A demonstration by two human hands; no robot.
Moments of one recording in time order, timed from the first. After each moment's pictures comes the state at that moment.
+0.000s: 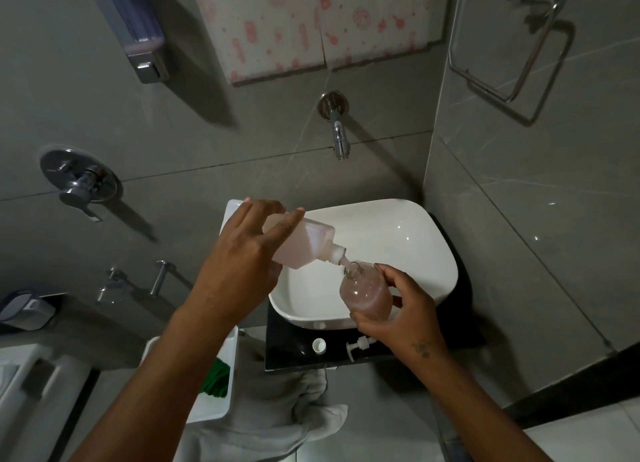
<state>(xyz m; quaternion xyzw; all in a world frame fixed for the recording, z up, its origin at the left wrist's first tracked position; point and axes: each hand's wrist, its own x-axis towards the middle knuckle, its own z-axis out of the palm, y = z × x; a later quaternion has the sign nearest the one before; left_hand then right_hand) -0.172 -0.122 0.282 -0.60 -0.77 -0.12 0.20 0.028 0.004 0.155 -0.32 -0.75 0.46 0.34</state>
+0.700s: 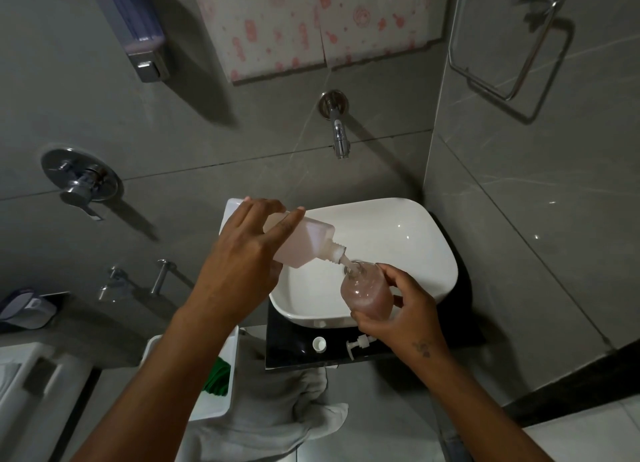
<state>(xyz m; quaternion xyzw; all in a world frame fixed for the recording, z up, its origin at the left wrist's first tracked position) -0.168 -0.123 0.283 -0.60 -0.76 -0.11 0.20 0.030 0.005 0.151 -0.32 -0.76 0.46 0.34</state>
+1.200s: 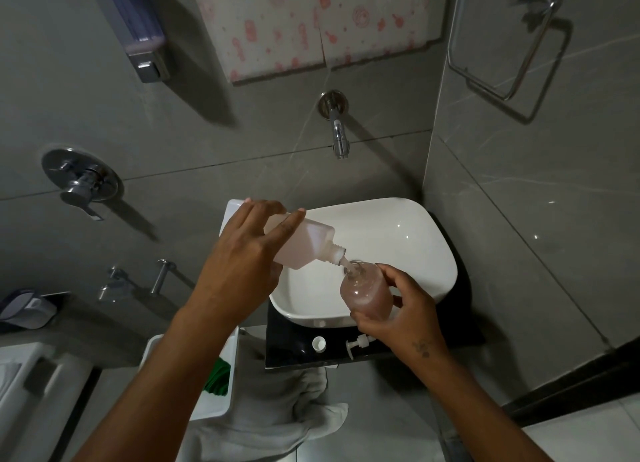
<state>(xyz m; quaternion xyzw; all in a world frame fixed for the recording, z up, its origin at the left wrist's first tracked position) -0.166 -0.124 0.284 -0.60 -0.76 -0.10 0.20 0.031 0.003 0.153 -0.32 -0.75 0.46 0.34</state>
